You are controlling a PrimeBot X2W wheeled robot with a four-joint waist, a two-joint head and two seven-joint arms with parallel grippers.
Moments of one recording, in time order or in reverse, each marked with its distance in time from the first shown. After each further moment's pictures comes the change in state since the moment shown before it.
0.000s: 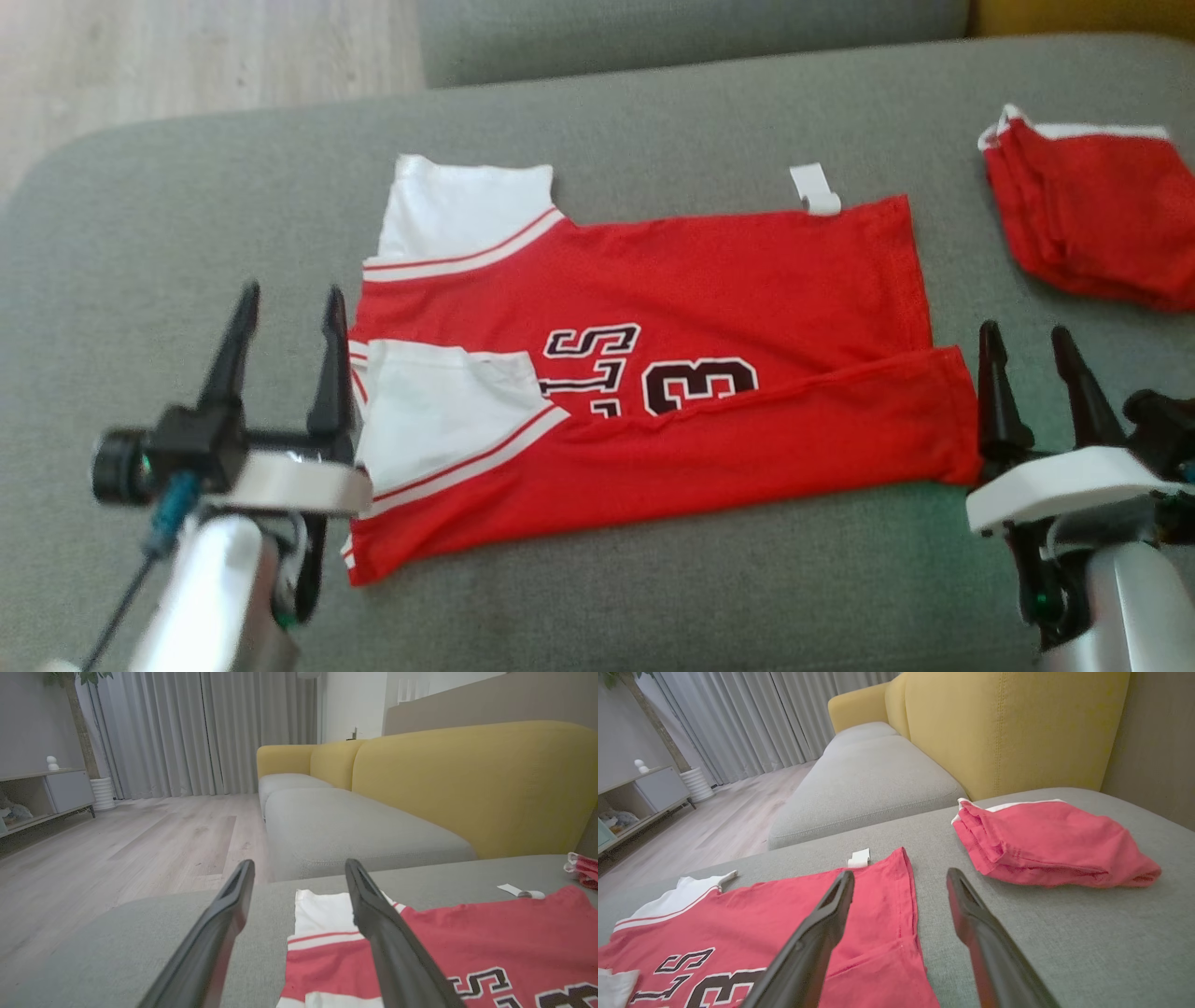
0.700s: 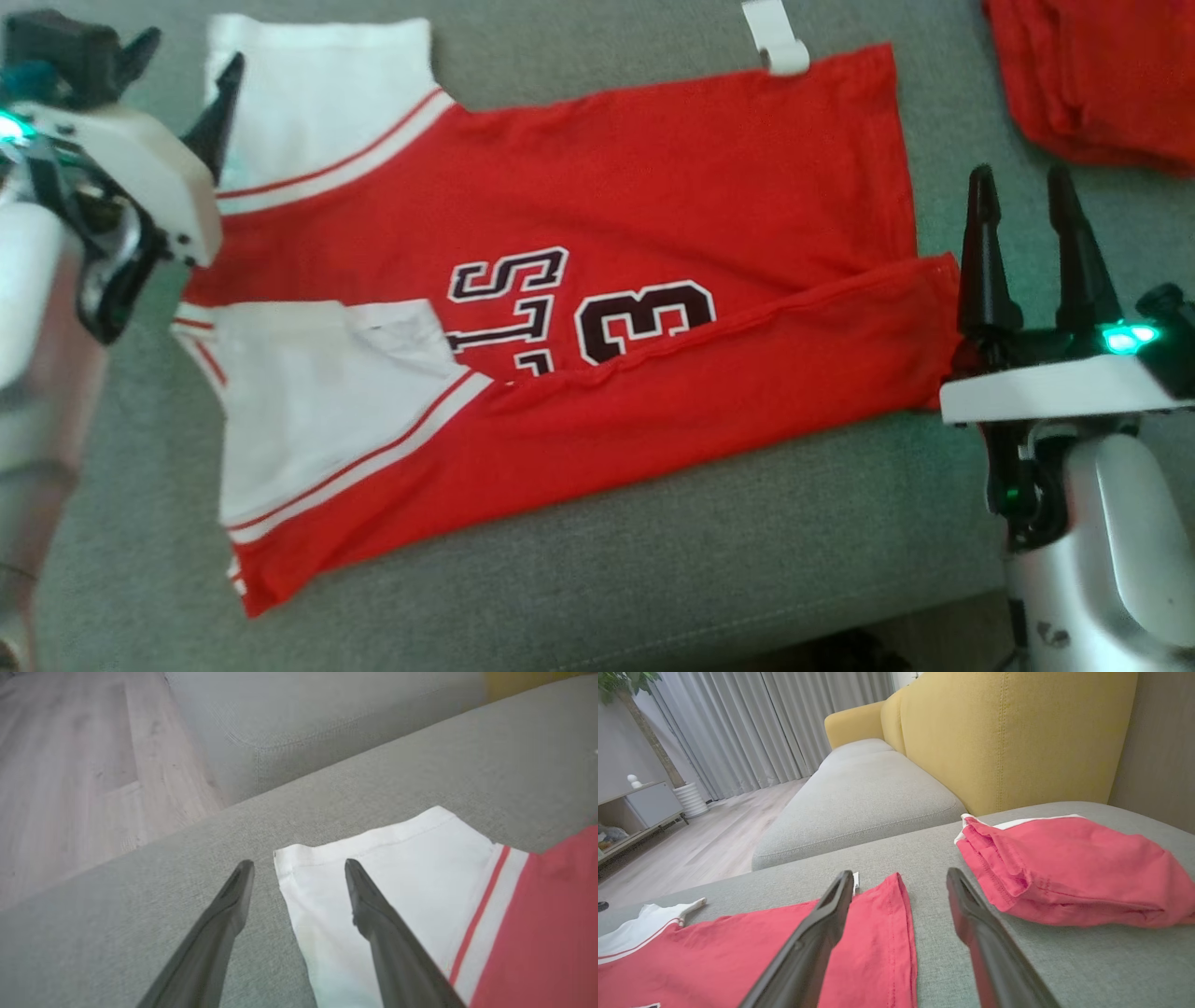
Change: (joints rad) left arm -0.656 0.281 -0.281 0.318 -0.225 -0.176 0.468; right arm -0.168 -0.001 0.117 -0.076 0.068 0.000 -0.159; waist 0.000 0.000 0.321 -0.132
